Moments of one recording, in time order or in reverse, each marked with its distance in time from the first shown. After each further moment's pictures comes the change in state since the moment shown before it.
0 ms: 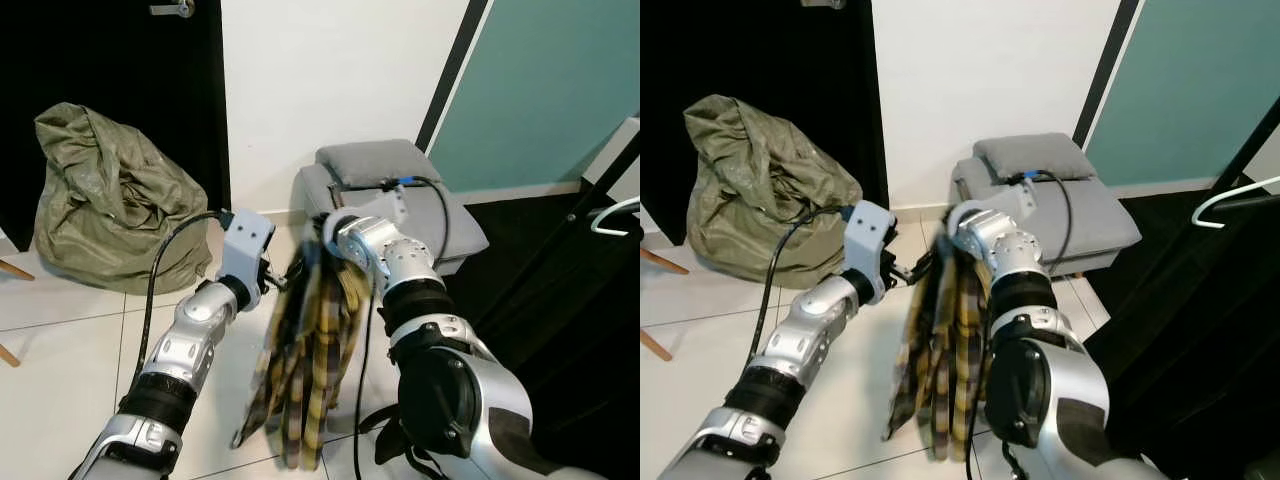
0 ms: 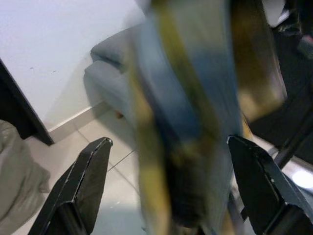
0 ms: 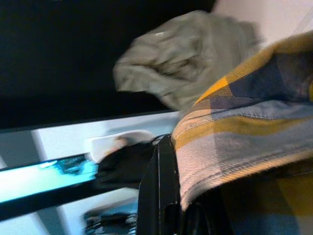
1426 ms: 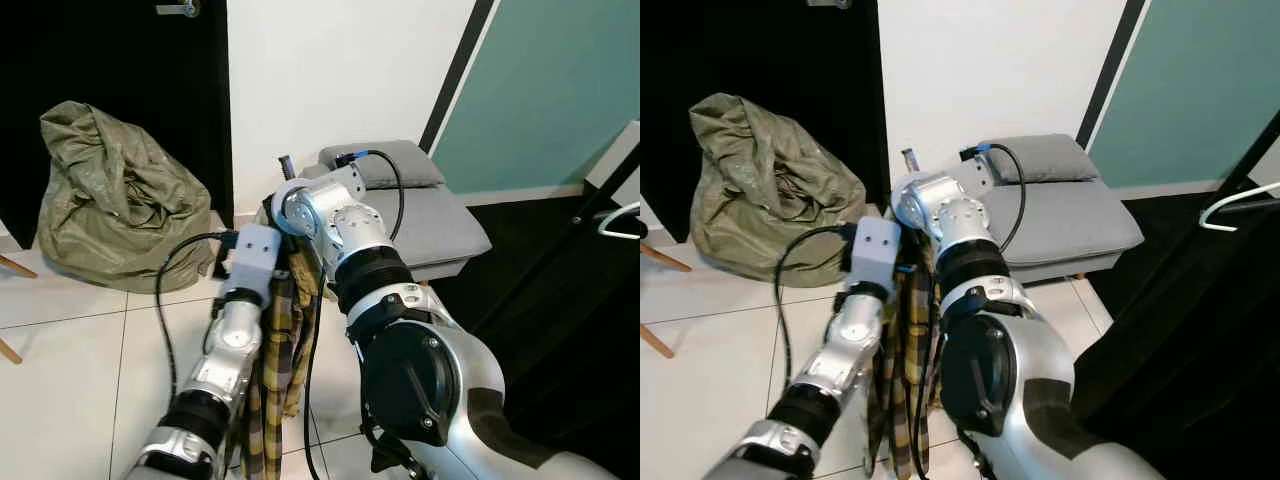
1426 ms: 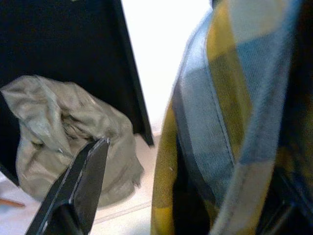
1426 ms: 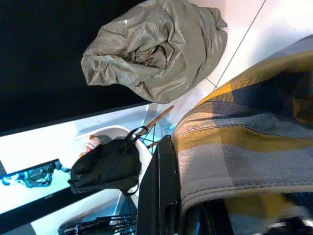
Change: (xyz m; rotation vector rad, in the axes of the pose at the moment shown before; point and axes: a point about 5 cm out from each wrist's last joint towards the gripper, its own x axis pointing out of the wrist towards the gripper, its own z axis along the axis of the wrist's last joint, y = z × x) left arm 0.001 -0.002 -0.011 0.070 -0.113 0.559; right arm 0.005 0.043 -0.046 -0.003 0.010 -0.215
